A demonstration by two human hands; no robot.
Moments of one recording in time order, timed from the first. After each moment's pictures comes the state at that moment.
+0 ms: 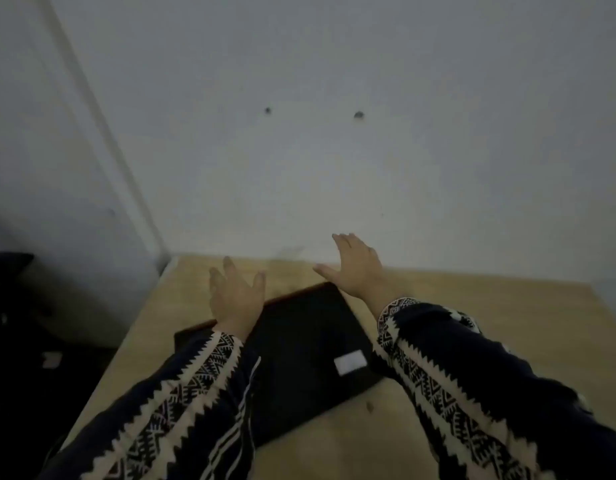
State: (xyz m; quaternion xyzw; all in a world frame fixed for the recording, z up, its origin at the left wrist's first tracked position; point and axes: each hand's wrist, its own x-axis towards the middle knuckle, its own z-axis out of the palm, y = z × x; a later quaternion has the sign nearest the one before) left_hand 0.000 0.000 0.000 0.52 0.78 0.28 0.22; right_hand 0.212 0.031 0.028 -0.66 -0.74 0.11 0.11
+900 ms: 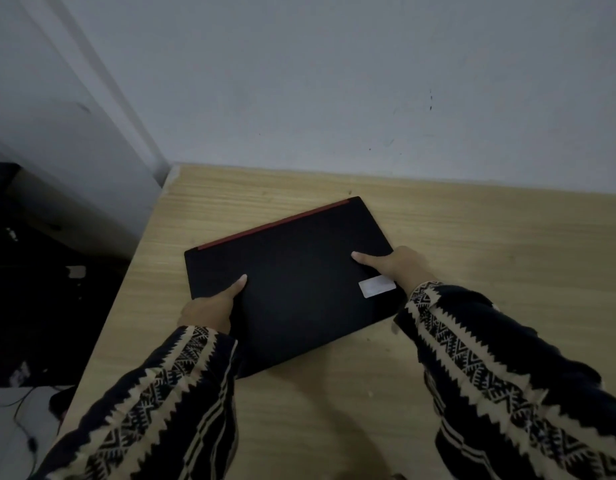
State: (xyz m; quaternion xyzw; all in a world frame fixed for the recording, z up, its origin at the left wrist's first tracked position) left_hand -0.075 -0.081 -0.116 0.36 0.83 0.17 0.38; right_hand 0.241 -0.007 -0.109 -0.80 -0.43 0.41 0.04
